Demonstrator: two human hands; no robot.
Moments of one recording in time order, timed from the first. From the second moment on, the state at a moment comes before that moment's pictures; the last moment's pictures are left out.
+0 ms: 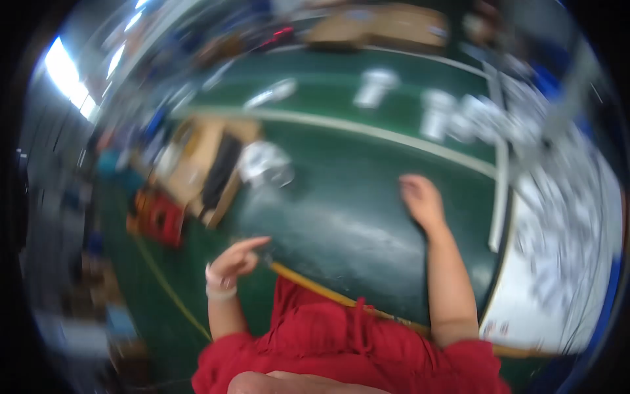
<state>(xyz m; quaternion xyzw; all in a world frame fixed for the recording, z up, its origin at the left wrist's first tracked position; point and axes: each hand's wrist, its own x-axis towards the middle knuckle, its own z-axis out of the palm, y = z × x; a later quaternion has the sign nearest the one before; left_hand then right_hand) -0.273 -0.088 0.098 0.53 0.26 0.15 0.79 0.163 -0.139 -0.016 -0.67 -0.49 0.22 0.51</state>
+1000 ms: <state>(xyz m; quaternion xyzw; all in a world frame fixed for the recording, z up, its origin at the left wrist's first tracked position) -0.343 -0.129 0.050 0.80 0.49 -0.09 0.35 0.211 -0.119 -0.056 -0.67 -0.55 0.26 0.43</state>
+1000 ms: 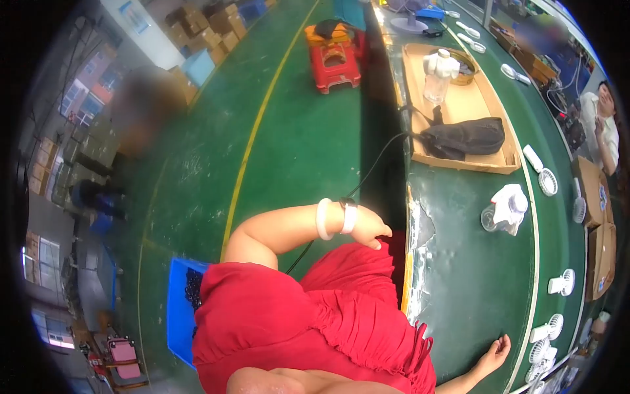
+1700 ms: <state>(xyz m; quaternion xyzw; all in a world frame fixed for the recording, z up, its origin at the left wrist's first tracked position) -0.223 -0.077 0.099 0.89 0.24 -0.05 0.39 0.158 -0.141 -0.003 -0.71 -0.54 0.17 0.42</state>
